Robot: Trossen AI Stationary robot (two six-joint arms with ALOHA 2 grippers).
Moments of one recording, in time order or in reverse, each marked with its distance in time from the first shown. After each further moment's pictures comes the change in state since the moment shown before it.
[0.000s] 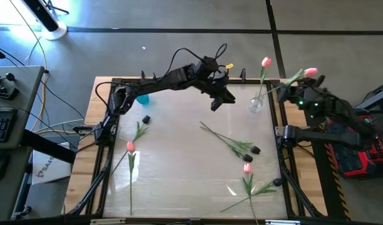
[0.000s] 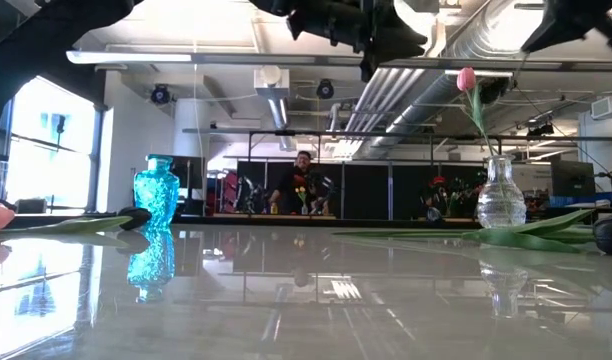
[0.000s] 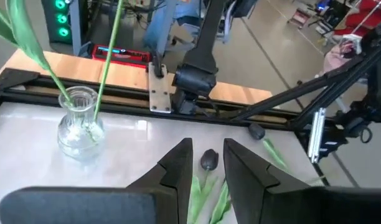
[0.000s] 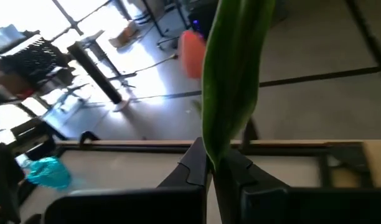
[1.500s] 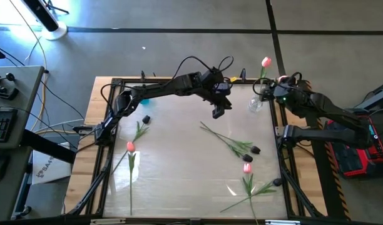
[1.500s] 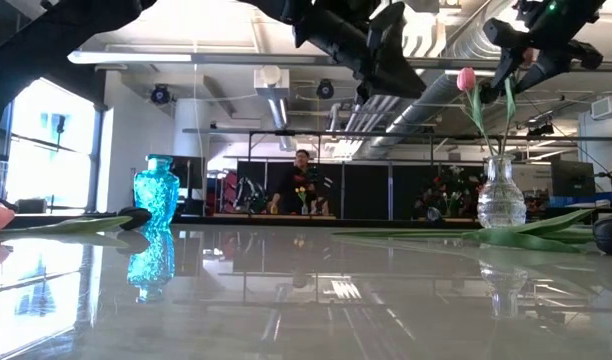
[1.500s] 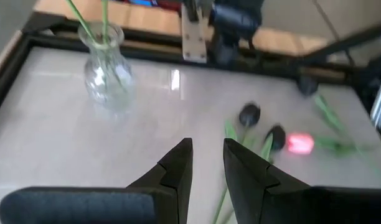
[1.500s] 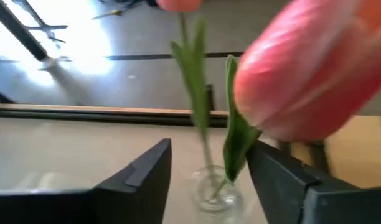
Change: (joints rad) left arm -0.043 0.054 0.000 -0.138 -0.190 0.095; right arm -0.101 0.247 -0.040 -0.022 -0.022 0.030
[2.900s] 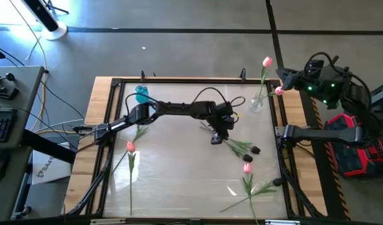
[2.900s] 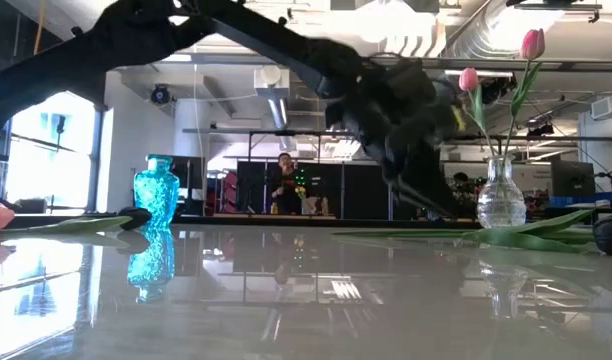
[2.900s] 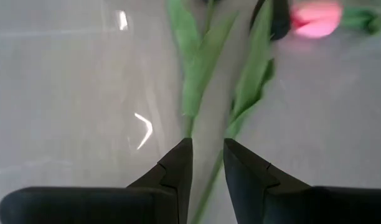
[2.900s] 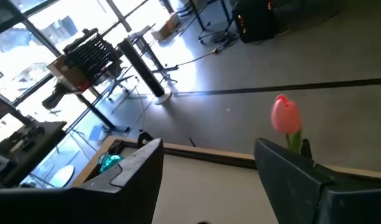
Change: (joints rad) left arm -0.111 0.316 0.000 0.019 0.105 0.182; right arm 0.003 0.018 0.453 0.011 -0.236 -0.139
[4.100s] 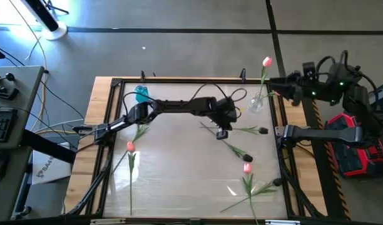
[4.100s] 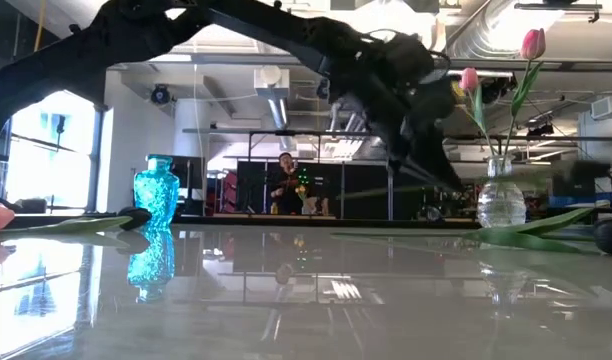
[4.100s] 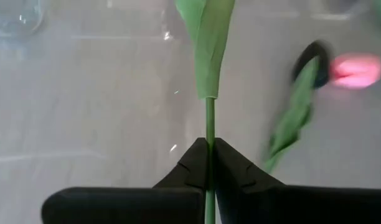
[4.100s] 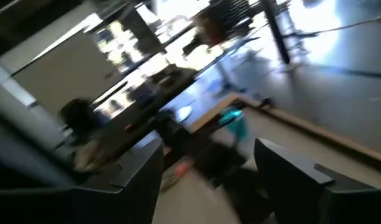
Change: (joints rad) left arm 0.008 -0.031 0.084 -0.028 -0.171 -0.096; right arm 0.000 -0.006 -0.001 0.175 -0.591 -0.127
